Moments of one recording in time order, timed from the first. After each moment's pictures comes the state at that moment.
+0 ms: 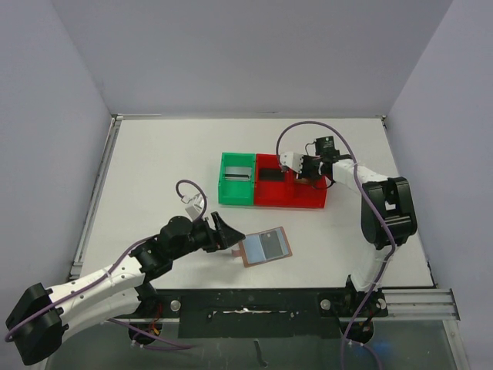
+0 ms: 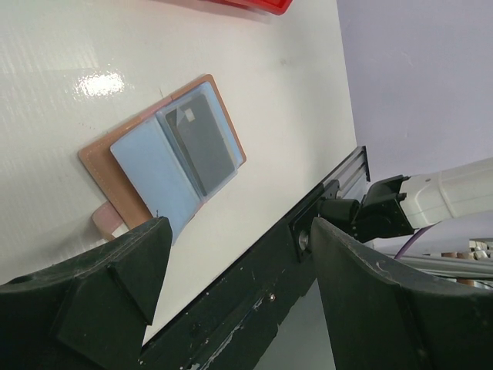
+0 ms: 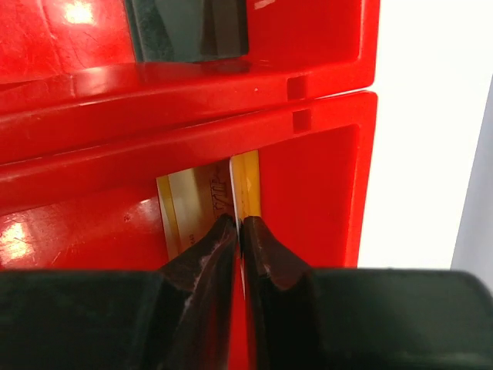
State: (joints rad) left arm -0.86 0.83 0.34 0.14 0.09 -1.03; right arm 0.19 1.84 1.19 -0.29 -0.29 -1.26
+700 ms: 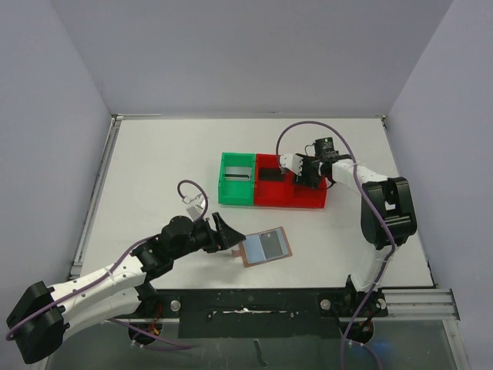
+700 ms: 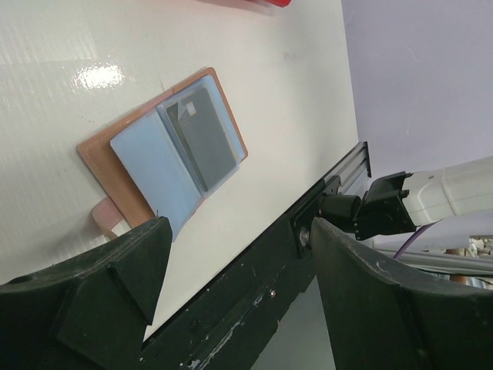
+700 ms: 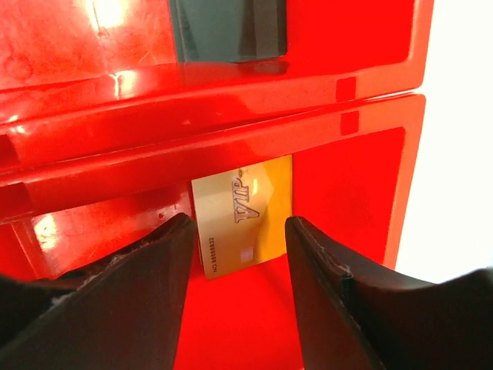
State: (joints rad) left arm -0.86 0.85 0.34 0.14 0.10 -1.04; right arm 0.20 1.84 1.19 -0.36 -0.31 -1.25
